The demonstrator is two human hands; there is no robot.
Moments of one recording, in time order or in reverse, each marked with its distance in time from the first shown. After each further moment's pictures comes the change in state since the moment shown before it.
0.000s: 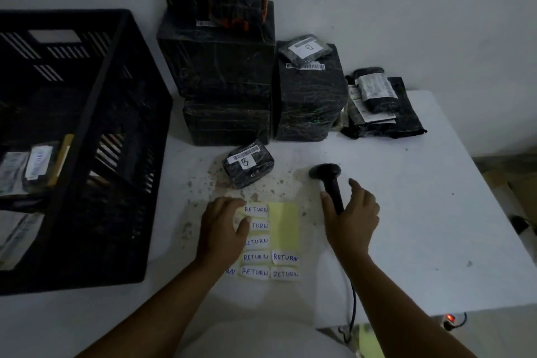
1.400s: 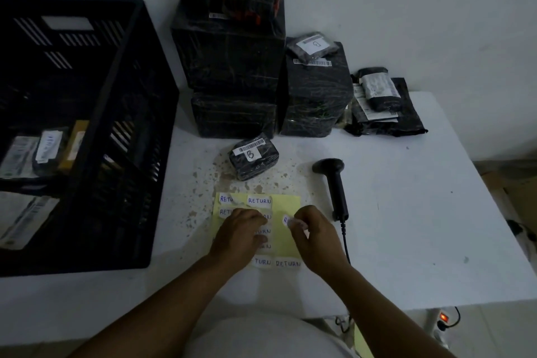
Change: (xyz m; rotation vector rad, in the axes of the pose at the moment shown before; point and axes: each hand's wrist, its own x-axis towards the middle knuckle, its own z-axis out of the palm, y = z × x) left_hand -0.018 -0.004 0.019 0.117 -0.364 0.099; right_hand -0.059 -0.019 0.001 0.259 -0.488 -0.324
